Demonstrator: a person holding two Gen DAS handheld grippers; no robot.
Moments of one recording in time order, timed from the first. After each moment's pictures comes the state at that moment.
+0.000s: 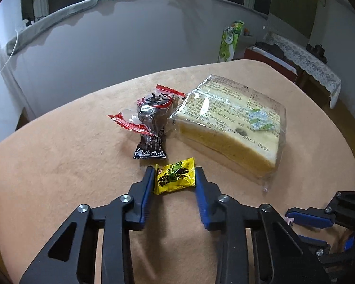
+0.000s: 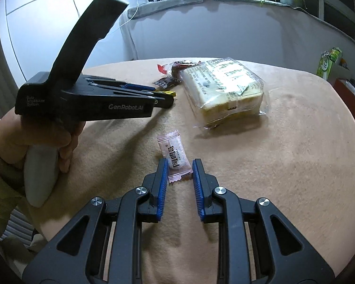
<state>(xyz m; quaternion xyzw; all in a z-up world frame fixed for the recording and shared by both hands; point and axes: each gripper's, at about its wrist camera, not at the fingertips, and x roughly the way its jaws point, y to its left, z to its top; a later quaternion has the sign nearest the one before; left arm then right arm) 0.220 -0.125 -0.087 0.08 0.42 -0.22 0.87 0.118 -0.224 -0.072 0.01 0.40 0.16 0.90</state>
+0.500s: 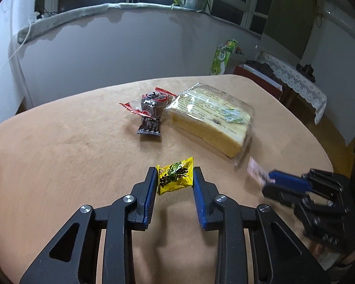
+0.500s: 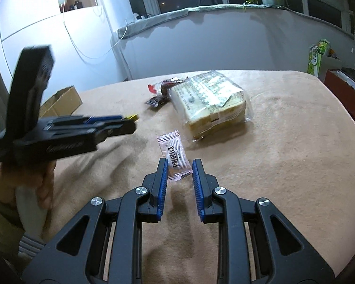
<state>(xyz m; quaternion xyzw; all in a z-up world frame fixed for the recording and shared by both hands) 0.173 -0.092 -0.073 0.02 0.39 -0.24 0.89 0.109 -0.241 -0.058 0.06 0.37 0.14 0.92</state>
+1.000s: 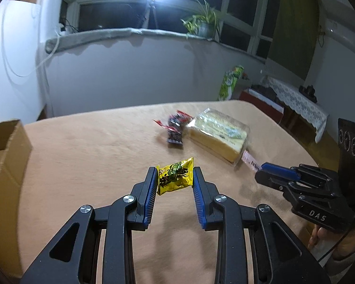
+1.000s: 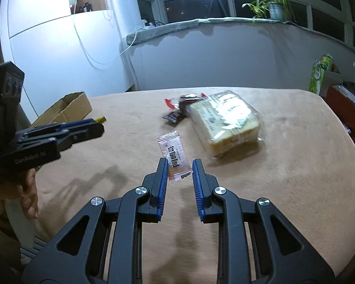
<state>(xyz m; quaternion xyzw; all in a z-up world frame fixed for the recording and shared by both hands) 0.133 -0.039 -0.041 -0.02 0.33 -0.21 0.92 0.103 -0.207 -0.031 0.03 0.35 0.15 0.93</state>
